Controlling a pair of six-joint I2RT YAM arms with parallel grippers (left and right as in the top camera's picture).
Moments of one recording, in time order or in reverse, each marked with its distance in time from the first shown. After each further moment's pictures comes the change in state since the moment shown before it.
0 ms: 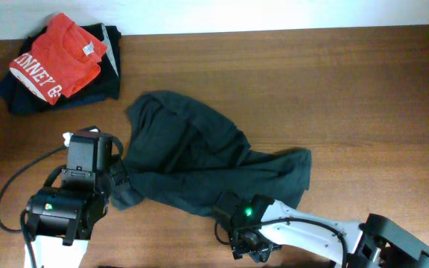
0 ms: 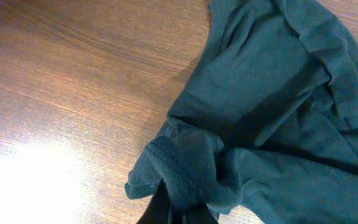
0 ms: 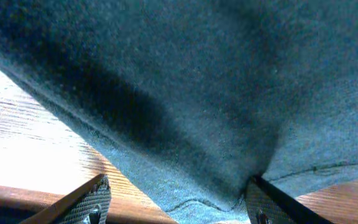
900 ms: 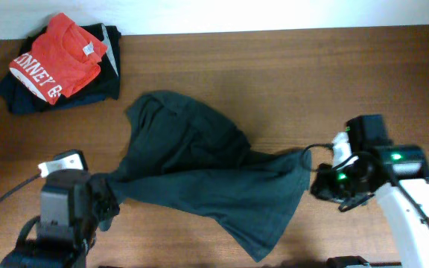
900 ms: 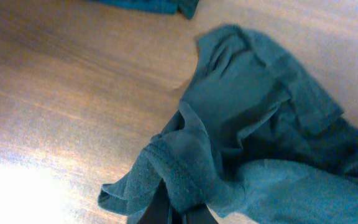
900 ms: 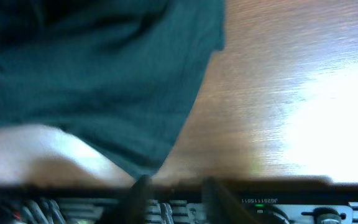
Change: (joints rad) left arm -0.003 -0.249 0.011 -0.075 0.000 0.000; right arm -0.975 -0.384 0.354 -0.575 -0.067 -0.566
